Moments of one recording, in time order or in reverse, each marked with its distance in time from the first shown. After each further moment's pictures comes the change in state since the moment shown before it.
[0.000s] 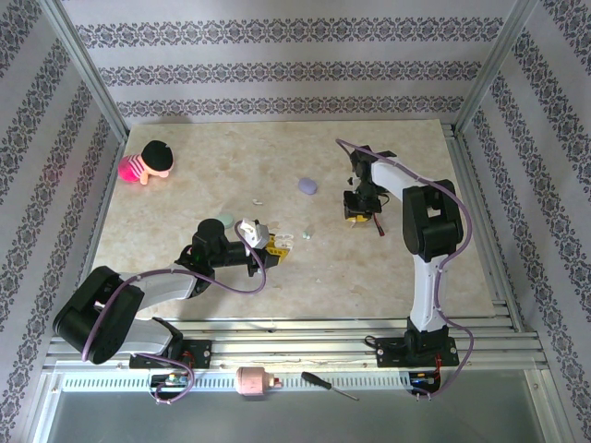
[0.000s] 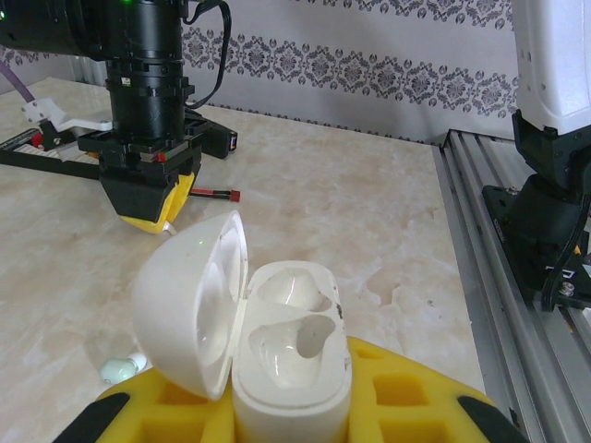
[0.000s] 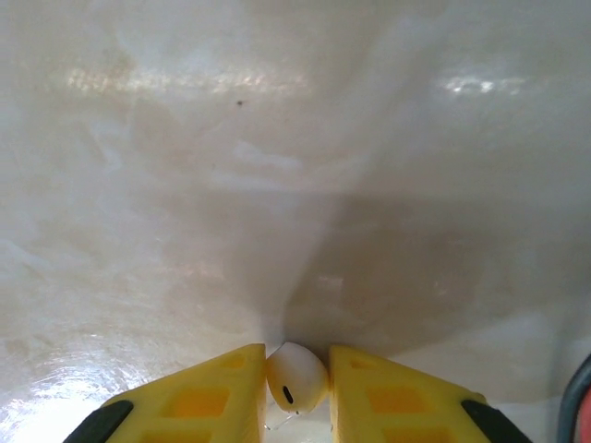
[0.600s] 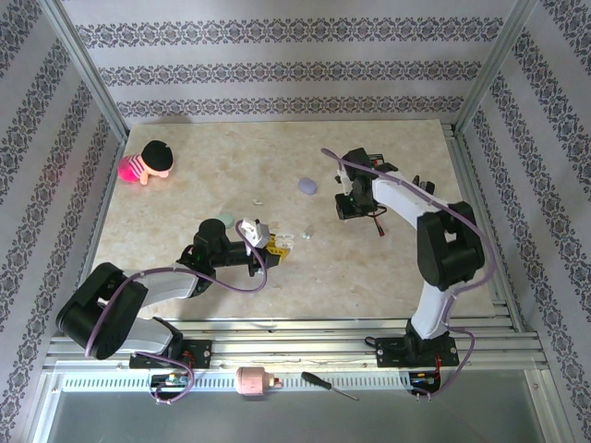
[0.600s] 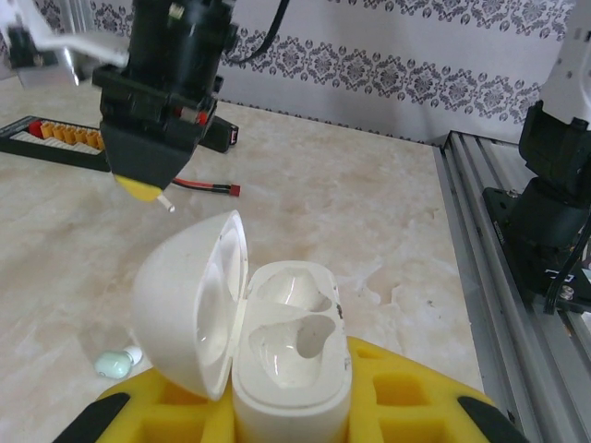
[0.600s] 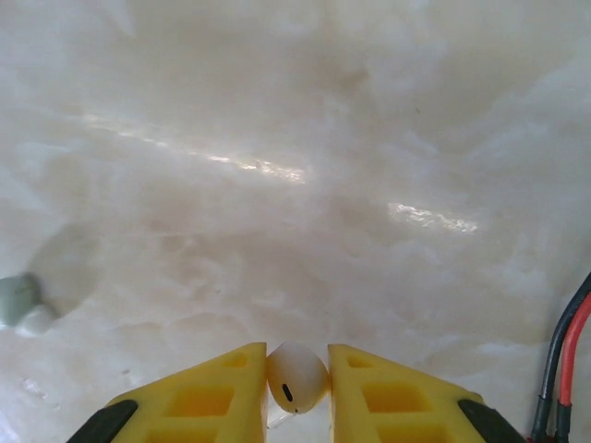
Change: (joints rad) left arm 0.000 0.031 0.001 0.023 -0.004 -0.029; right arm 0.113 -0.312 -0.256 0.237 0.070 -0.151
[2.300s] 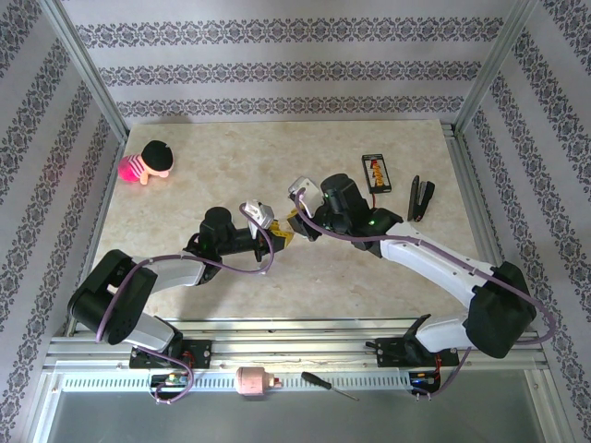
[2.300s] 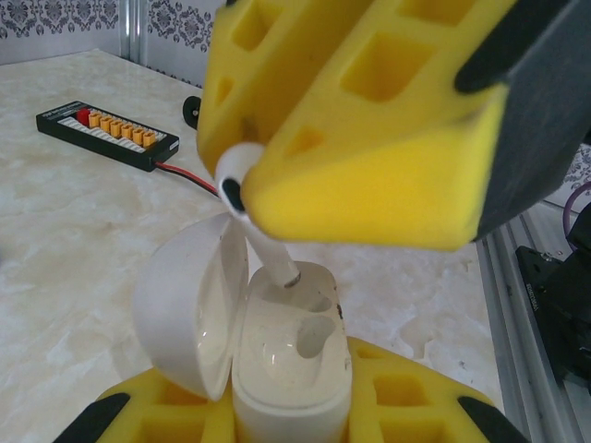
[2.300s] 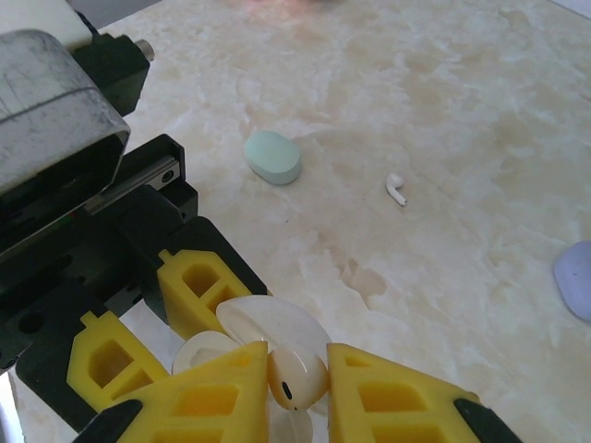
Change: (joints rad) left arm 0.013 0.094 0.116 0.004 -0.060 -0.162; right arm 0.369 -0.443 -0.297 0.498 -0.174 -0.164
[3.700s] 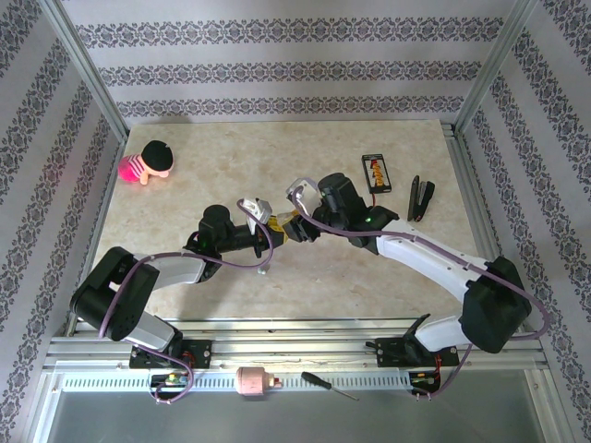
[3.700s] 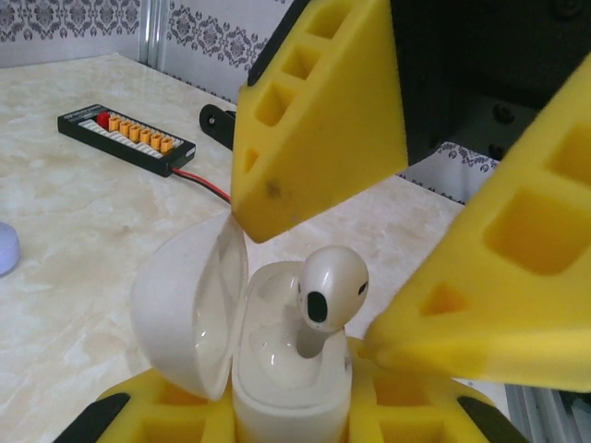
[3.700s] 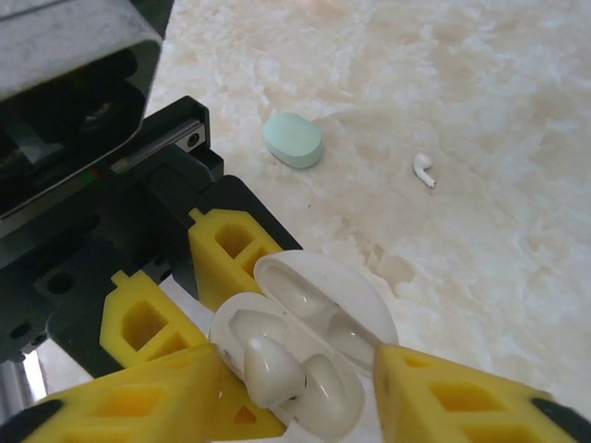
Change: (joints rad) left arm 0.020 0.022 0.012 0.037 -0.008 -0.050; right arm -0.014 0.023 0.015 -0.026 -0.051 0.037
